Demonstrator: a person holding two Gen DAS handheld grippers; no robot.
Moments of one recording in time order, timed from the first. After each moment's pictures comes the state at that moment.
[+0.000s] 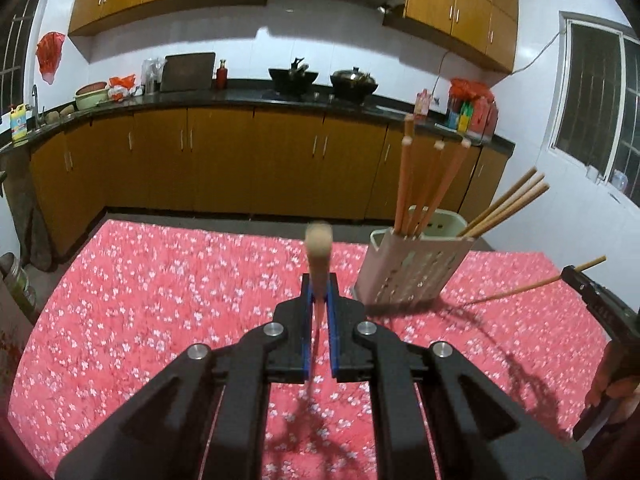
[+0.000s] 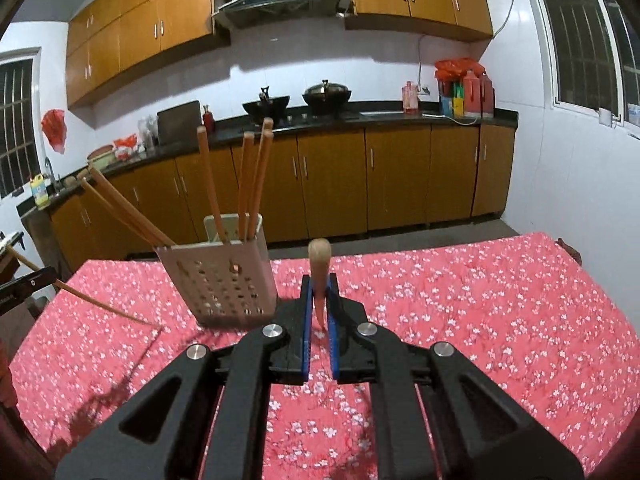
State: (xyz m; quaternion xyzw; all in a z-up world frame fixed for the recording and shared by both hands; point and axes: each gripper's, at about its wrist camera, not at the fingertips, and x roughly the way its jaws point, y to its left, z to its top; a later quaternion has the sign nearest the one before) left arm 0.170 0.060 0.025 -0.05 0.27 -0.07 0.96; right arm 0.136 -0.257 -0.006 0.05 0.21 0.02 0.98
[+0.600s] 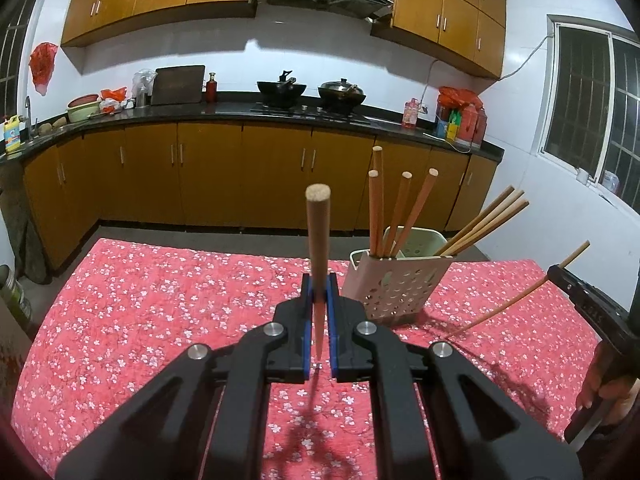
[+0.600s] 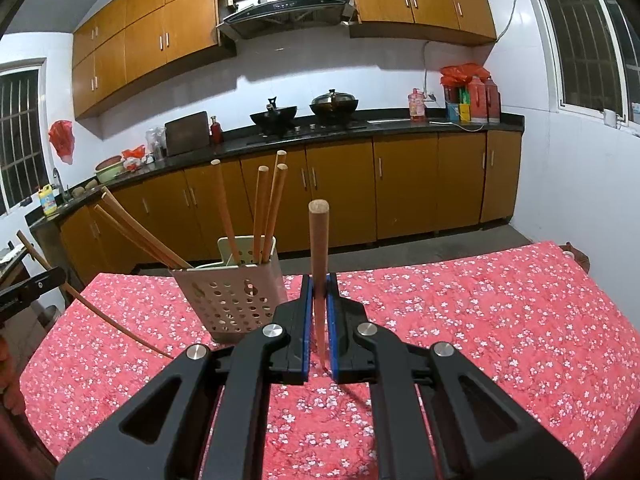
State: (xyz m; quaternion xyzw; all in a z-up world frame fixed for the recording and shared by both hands) left arm 0.170 0.048 0.040 -0.05 0.26 -0.08 0.96; right arm 0.136 -0.254 0.005 0.06 0.20 0.03 0.98
